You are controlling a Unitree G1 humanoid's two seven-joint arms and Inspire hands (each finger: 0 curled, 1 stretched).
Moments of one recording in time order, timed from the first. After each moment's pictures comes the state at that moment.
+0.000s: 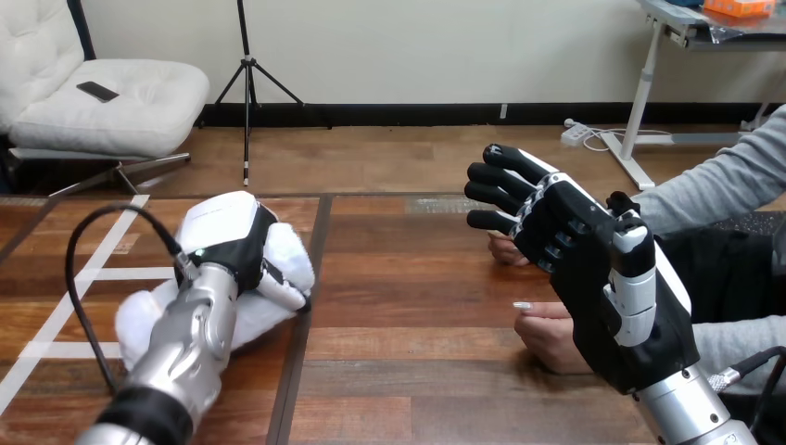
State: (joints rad) left arm -0.60 0.35 -0.39 0.84 0.64 0.10 0.18; right arm 0.12 -0.16 -0.04 -0.13 0.34 -0.30 0.52
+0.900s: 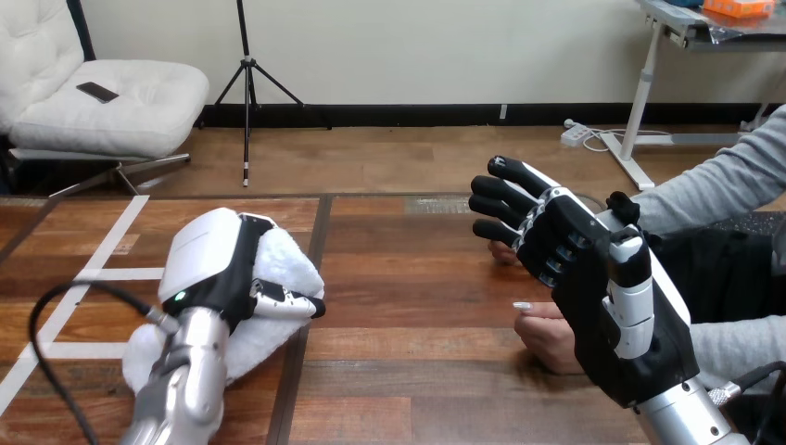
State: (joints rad) left arm -0.27 0.34 -0.25 0.40 0.56 0.06 0.24; right arm 0.15 -0.16 -0.04 -0.12 0.33 -0.30 0.52
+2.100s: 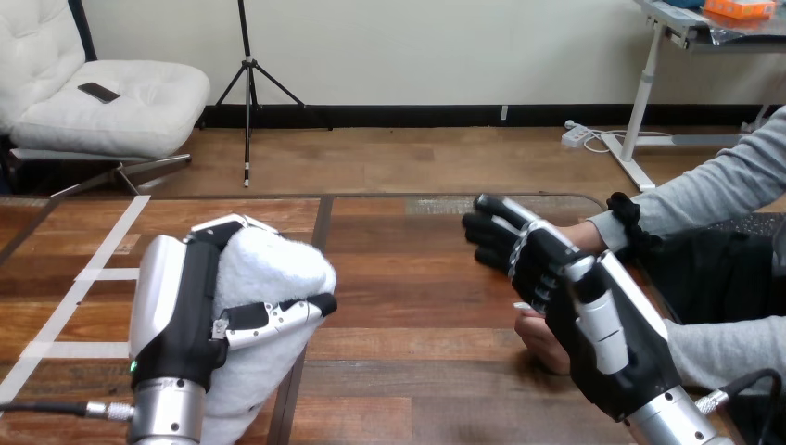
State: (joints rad) left arm 0.12 0.27 -0.10 -0.04 0.35 -0.24 0.31; right arm 0.10 -0.20 -0.04 0.06 0.23 -0.36 0.56
